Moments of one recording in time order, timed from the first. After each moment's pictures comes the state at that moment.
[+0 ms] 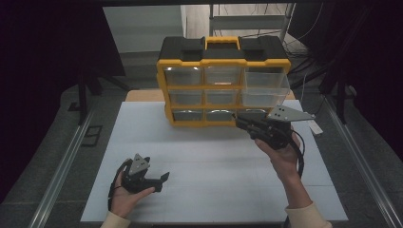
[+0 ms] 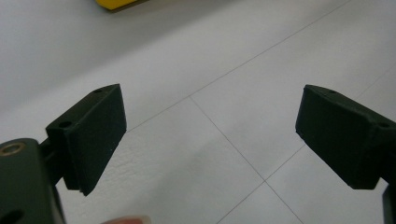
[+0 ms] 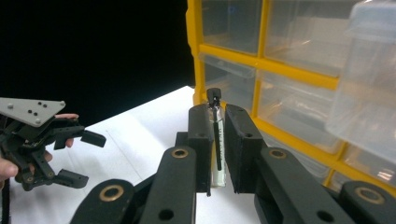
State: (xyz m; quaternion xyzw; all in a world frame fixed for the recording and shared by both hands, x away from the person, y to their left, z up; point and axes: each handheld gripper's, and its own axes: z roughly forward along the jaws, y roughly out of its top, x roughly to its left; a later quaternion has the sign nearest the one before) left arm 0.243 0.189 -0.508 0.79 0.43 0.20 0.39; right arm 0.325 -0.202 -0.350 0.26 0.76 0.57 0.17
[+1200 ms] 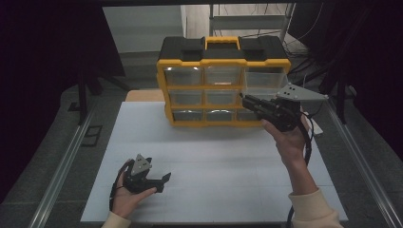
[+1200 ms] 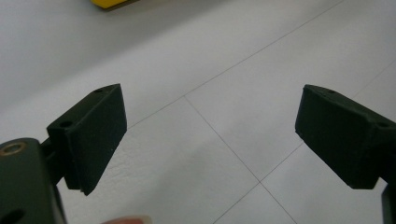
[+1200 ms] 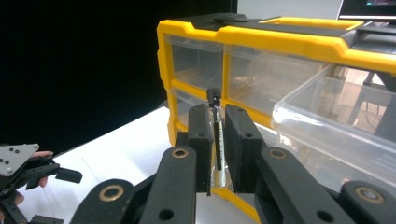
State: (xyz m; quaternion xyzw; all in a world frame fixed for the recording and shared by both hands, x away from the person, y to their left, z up) left arm 0.243 0.184 -0.509 0.79 0.43 0.19 0.39; right arm 0.338 -0.205 -0.303 0.29 0.74 0.57 0.21
